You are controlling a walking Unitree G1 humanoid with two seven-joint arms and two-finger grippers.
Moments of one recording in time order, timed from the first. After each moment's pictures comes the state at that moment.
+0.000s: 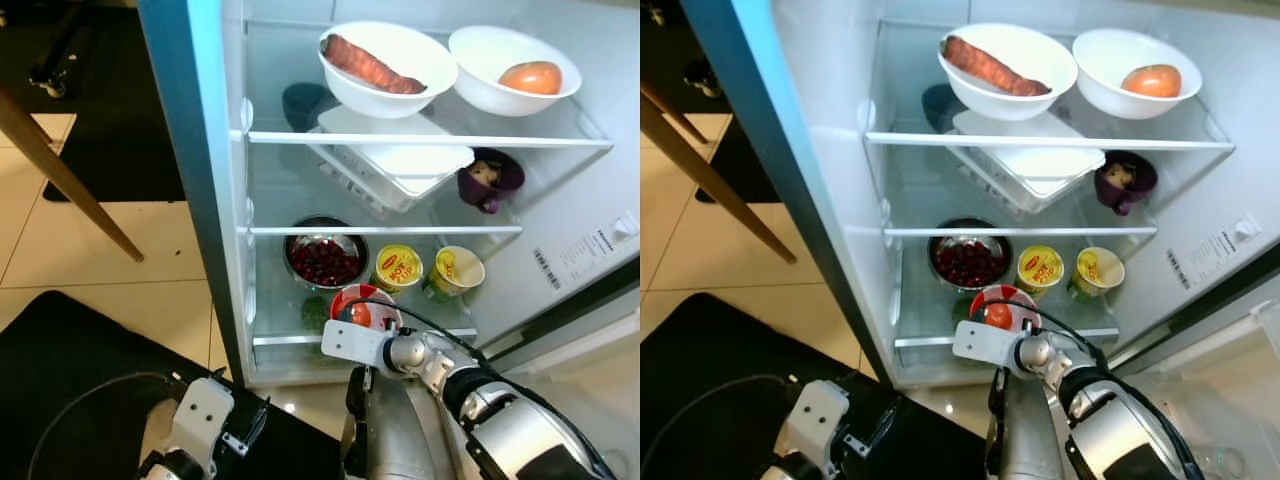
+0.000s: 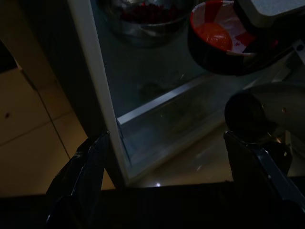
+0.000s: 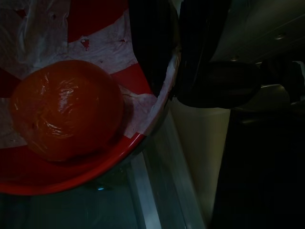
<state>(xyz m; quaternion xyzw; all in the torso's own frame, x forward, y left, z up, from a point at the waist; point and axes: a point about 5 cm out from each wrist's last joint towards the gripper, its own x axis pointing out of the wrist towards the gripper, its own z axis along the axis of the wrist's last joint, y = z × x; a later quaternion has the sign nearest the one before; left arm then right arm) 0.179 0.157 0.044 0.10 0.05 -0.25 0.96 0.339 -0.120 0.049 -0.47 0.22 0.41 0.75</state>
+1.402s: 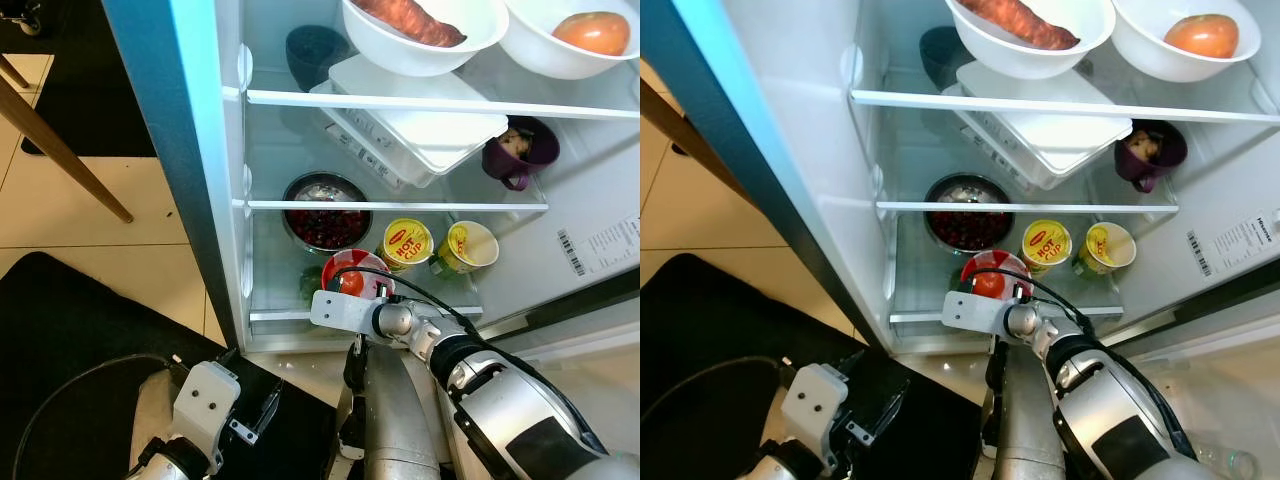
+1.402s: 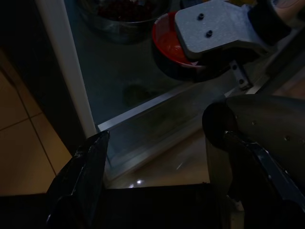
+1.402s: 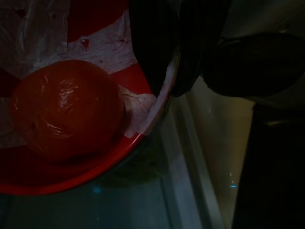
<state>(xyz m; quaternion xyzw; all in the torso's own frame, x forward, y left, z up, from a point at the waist) 0.176 0.139 0.090 0.09 0.02 -0.27 0.96 0.367 -0.102 0.088 -0.51 0.17 0.37 0.76</state>
